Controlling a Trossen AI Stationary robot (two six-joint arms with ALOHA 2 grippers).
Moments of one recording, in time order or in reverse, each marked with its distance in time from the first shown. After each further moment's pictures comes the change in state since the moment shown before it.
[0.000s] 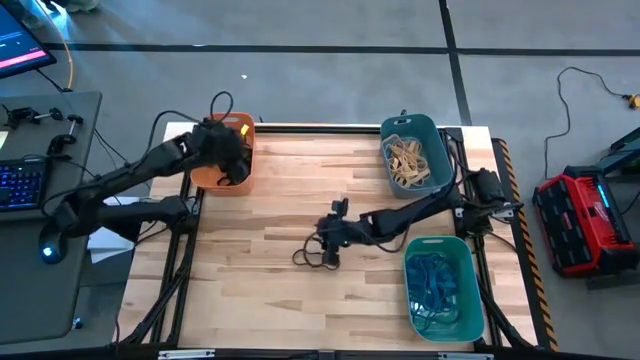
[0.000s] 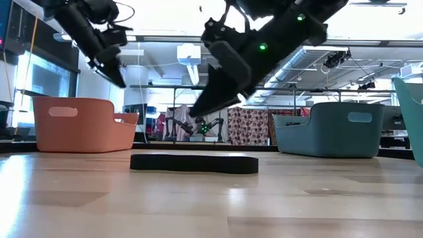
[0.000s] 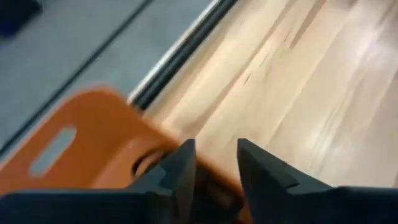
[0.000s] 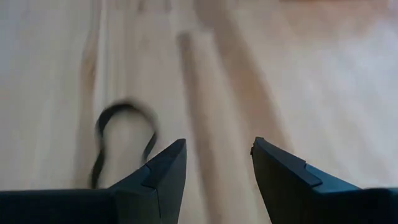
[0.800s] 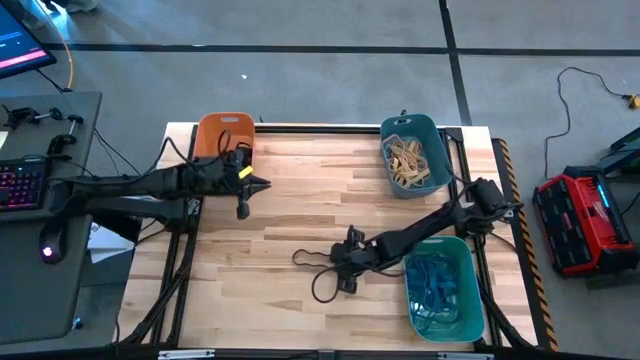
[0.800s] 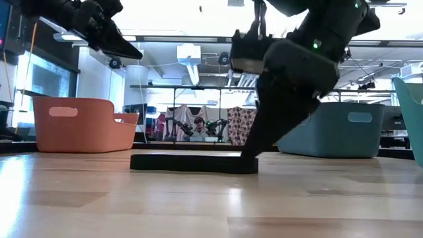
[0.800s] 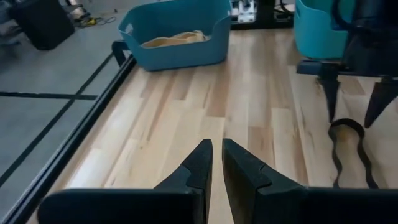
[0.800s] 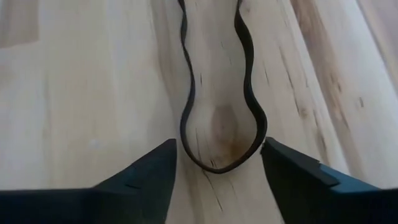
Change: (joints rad) left arm -0.489 -0.158 -0.196 0.396 0.072 -0.027; right arm 0.171 0.025 0.000 -0.280 -0.095 0.326
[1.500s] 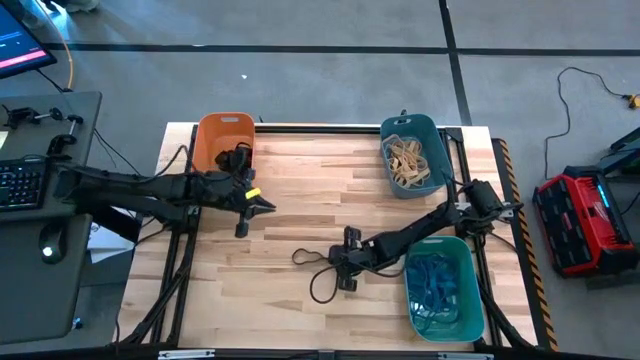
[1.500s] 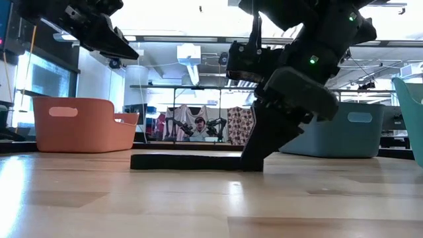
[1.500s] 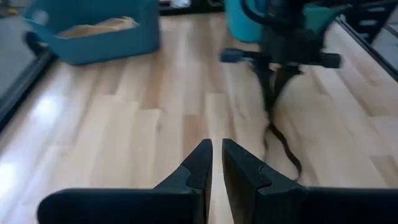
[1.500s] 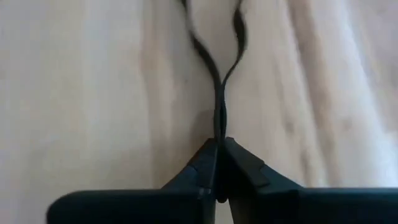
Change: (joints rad) left arm -0.158 0.078 -0.011 0.018 0.080 -0.044; right arm -0.015 0.042 0.000 0.023 0.033 -0.121
